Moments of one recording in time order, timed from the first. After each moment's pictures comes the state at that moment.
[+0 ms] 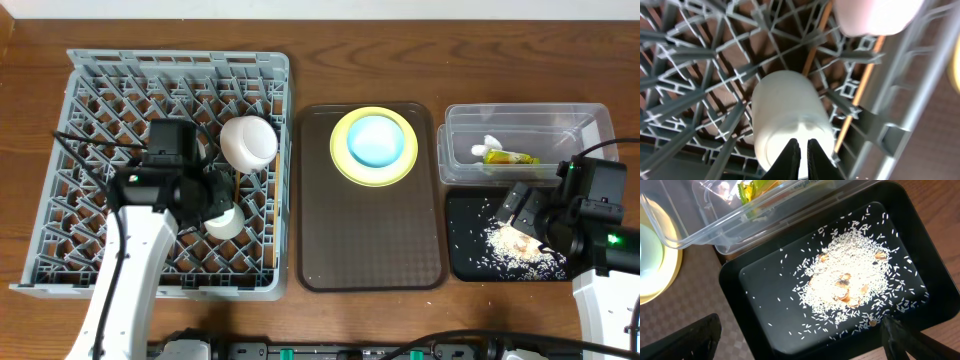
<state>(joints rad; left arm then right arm) -0.03 1.29 1.05 -1.08 0.06 -0.37 -0.17 1.03 0.92 -0.99 0.02 0.33</state>
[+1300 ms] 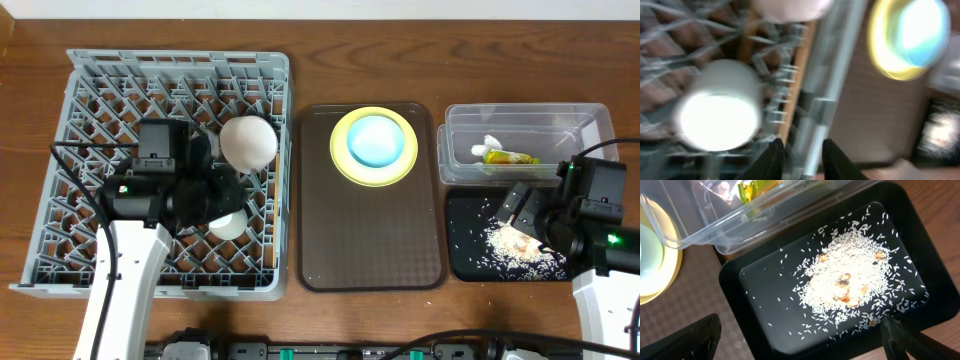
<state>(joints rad) -0.03 1.22 1.10 -1.10 0.29 -0.38 -0.17 1.03 0.92 -0.99 0.02 0.33</state>
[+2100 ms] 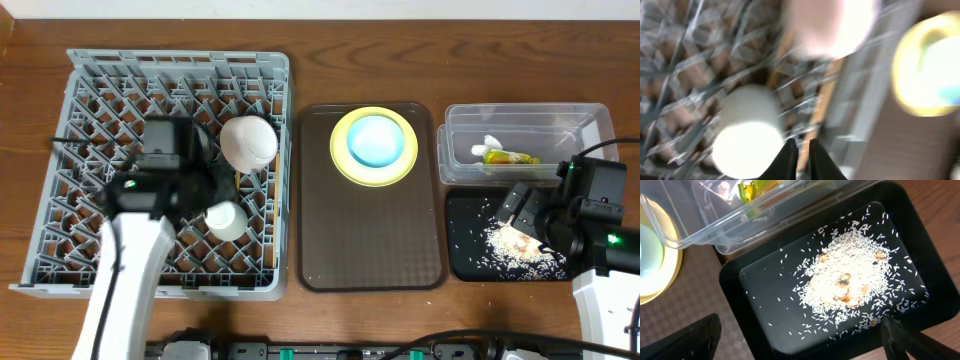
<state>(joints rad) -0.03 1.23 1.09 -0.96 0.21 -0.44 -0.17 1.03 0.92 -0.99 0.02 0.33</state>
